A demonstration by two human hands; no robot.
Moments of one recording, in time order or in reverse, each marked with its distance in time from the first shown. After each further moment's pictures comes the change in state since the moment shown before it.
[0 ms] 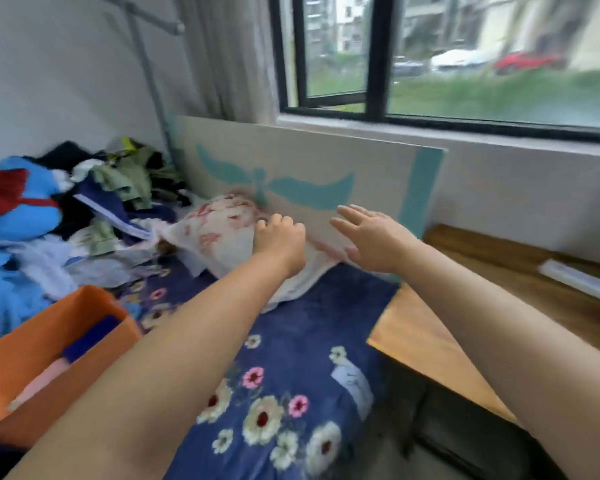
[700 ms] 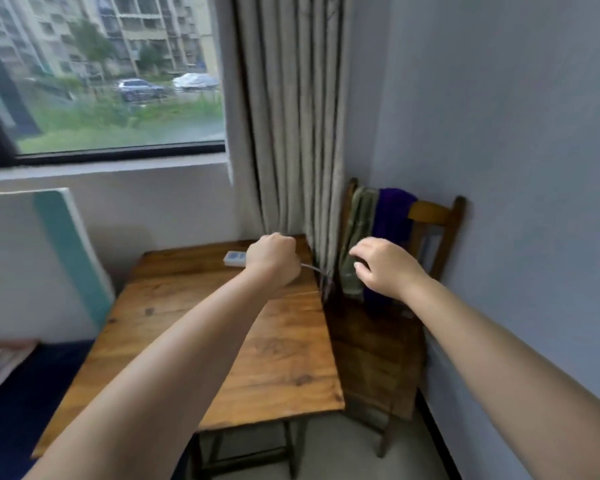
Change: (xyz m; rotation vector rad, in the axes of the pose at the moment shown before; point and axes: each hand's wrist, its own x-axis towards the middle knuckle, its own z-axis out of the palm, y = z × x) left_hand -0.057 0.612 -0.110 -0.306 0.062 0.727; right_hand -0.519 0.373 0.014 0.131 0.079 0.894
